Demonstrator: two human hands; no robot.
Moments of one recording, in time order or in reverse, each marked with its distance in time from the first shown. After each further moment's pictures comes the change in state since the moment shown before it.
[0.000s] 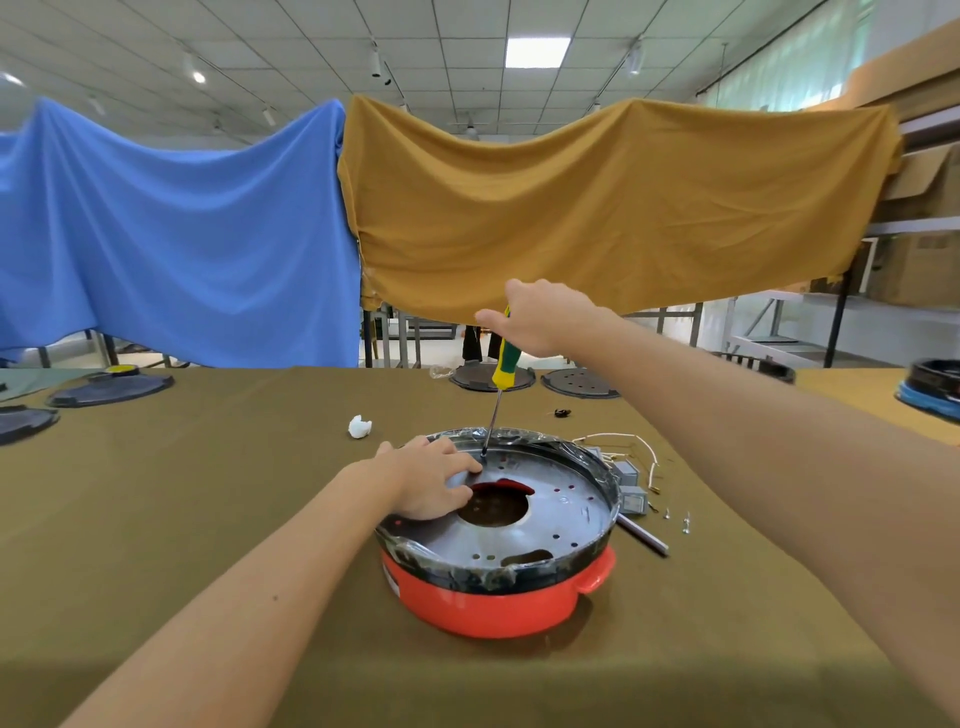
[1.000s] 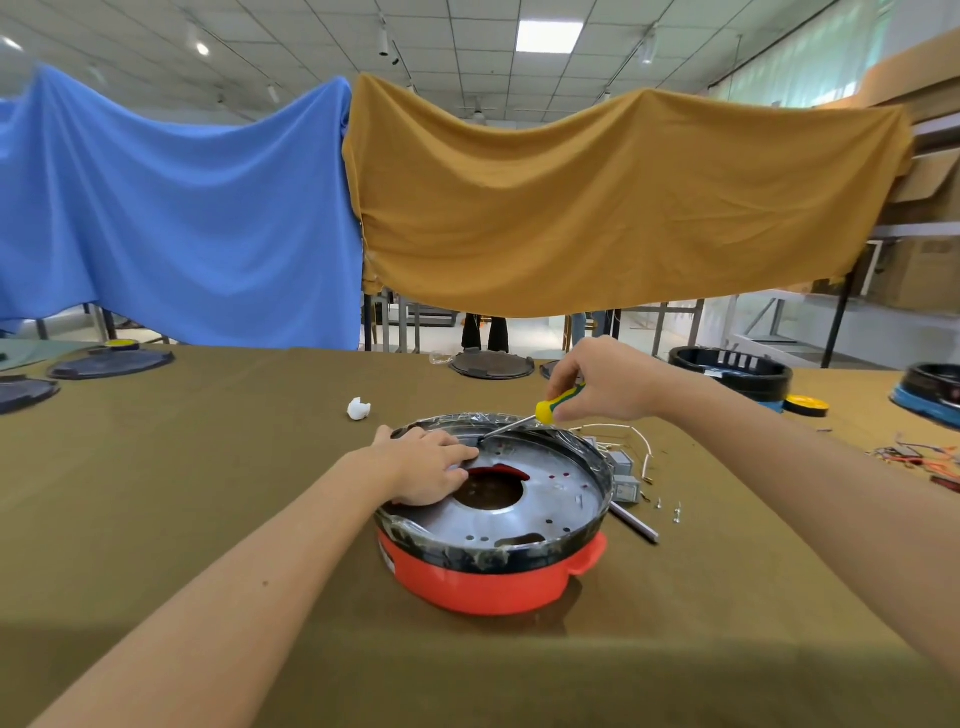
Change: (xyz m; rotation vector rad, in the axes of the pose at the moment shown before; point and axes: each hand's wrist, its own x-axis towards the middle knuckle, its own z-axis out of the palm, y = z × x) left_hand -0.006 0.004 0.005 -0.003 -0.033 -0.035; right_hand -0.069 0.058 0.027 0.242 -0.187 -0.219
